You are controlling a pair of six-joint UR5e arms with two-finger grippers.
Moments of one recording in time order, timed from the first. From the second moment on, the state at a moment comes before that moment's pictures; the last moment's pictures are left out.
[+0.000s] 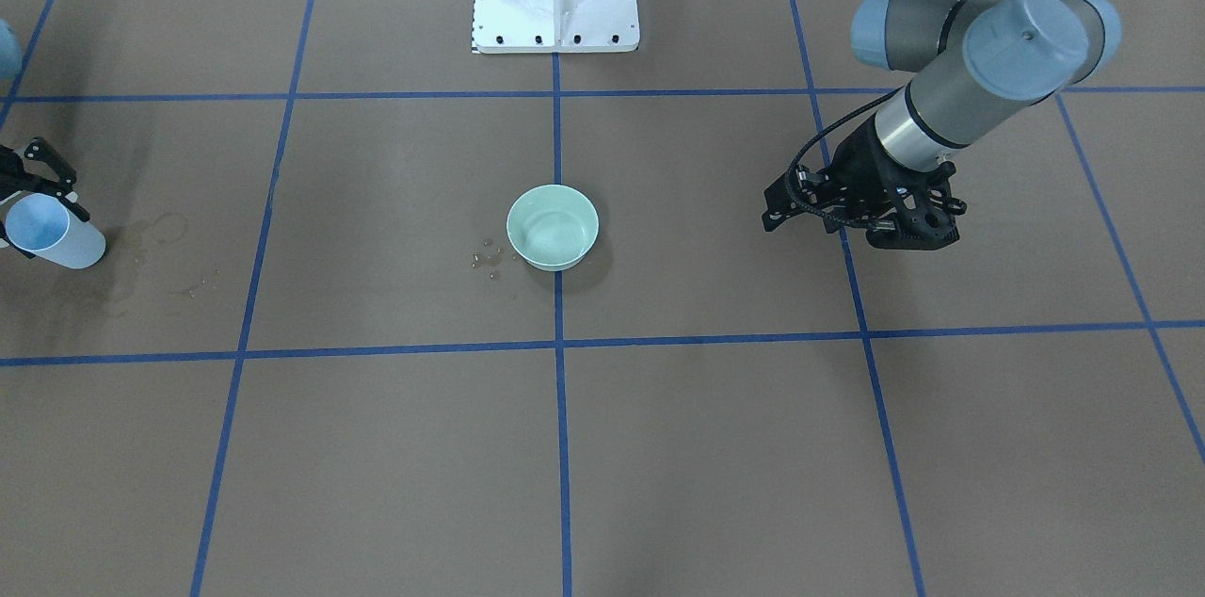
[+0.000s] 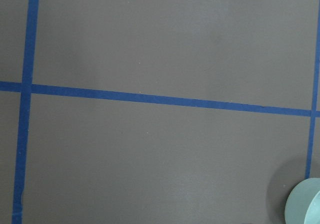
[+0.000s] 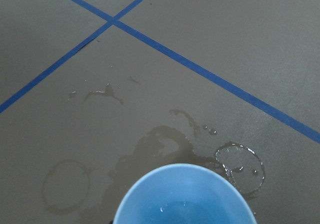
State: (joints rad) left arm -0.89 -1.98 -1.71 -1.92 -2.32 -1.13; right arm 1.01 -1.73 1.39 -0.07 2.13 0.46
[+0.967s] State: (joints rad) left arm -1.03 -1.76 -1.74 -1.92 -2.38 -0.78; right arm 0.73 -1.41 1.87 -1.08 1.82 0.55
